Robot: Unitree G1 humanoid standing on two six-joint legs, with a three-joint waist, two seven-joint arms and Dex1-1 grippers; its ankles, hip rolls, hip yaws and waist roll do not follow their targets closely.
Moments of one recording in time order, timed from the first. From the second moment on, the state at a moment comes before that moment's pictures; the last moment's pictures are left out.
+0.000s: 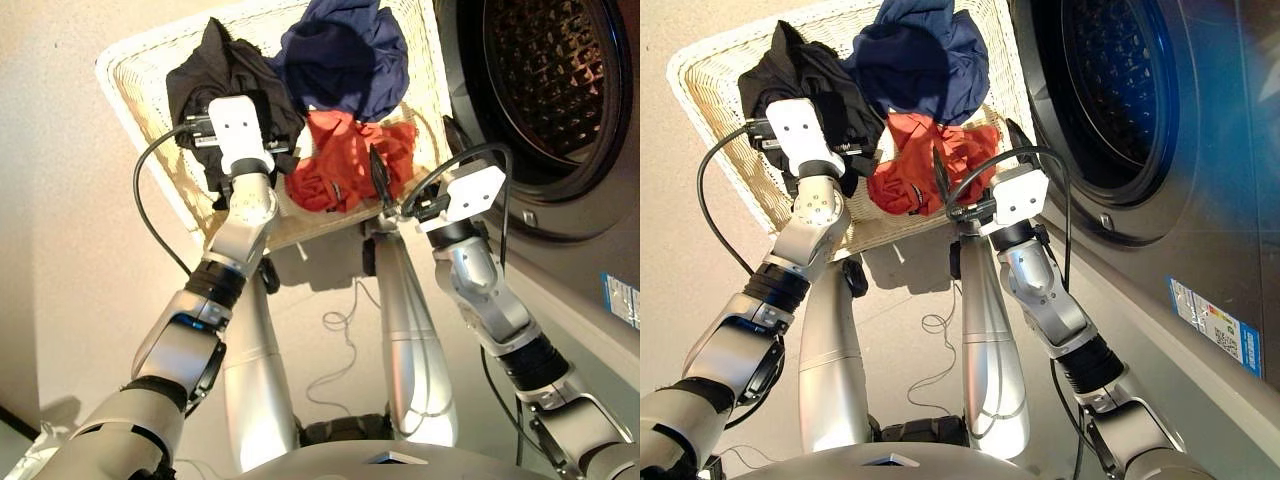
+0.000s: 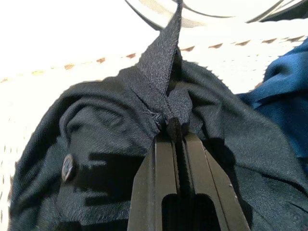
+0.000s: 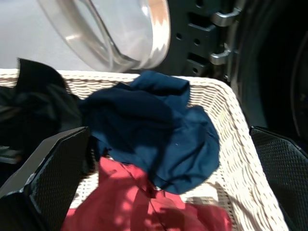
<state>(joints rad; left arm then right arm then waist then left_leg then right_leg) -0.69 0.34 -0.33 0.35 -0.27 -0.17 0.61 -0.36 -0.45 0.40 -0.13 0.26 -0.29 -0.23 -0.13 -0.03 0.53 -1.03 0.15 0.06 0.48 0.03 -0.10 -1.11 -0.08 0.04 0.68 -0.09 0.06</state>
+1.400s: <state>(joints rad) -0.44 0.58 -0.39 -0.30 -0.73 -0.28 0.00 -0.85 -0.56 0.48 0.00 0.01 -0.12 -0.04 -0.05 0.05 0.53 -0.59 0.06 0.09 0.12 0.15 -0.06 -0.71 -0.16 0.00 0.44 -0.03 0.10</state>
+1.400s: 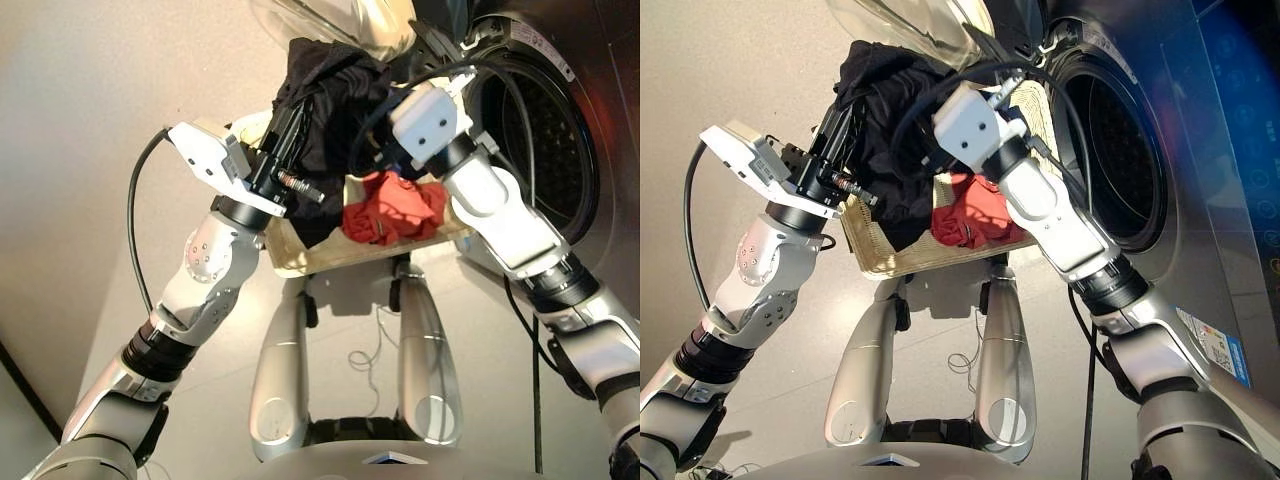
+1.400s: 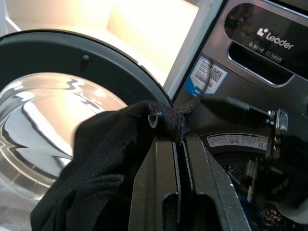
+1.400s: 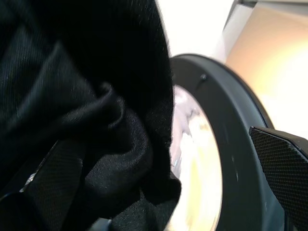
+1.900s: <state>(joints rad) -0.46 0.58 -0.43 -0.30 -0.73 -0.27 -0.01 -0.89 -0.45 0.58 0.26 0.01 -0.11 0.01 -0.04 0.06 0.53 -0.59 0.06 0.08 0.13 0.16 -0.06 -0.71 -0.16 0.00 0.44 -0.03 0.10</state>
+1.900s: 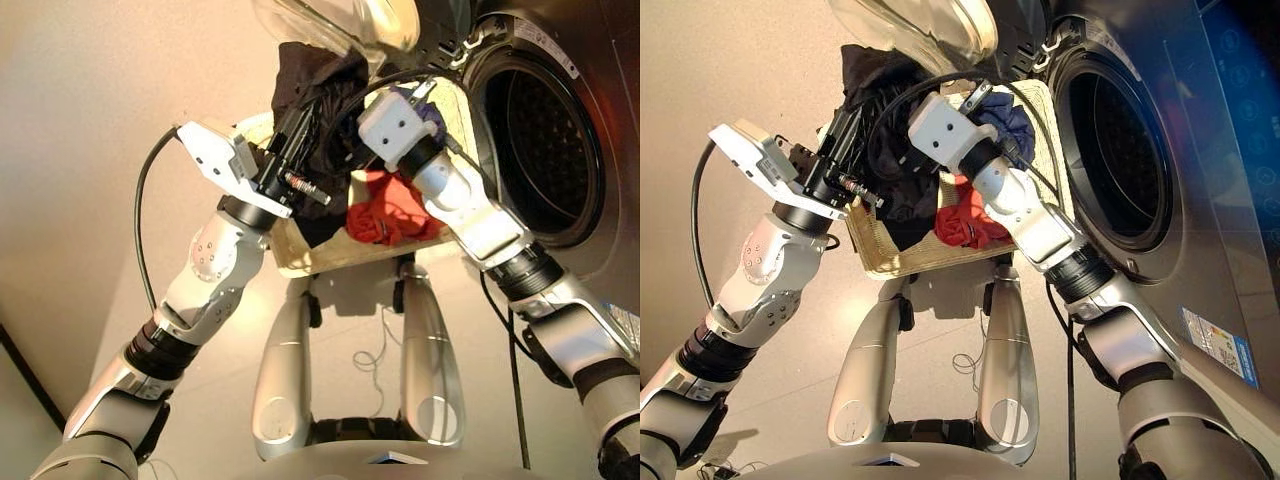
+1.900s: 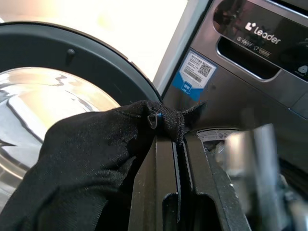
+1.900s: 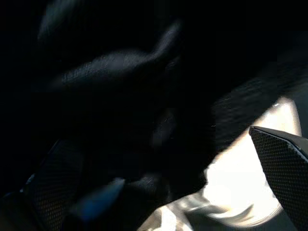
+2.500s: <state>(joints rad) -0.47 0.57 -0.43 -0.30 -0.72 -0.25 -0.03 -0.74 -0.52 0.56 0.27 0.00 -0.09 0.10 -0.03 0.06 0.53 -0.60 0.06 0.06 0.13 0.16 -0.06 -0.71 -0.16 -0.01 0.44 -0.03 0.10</state>
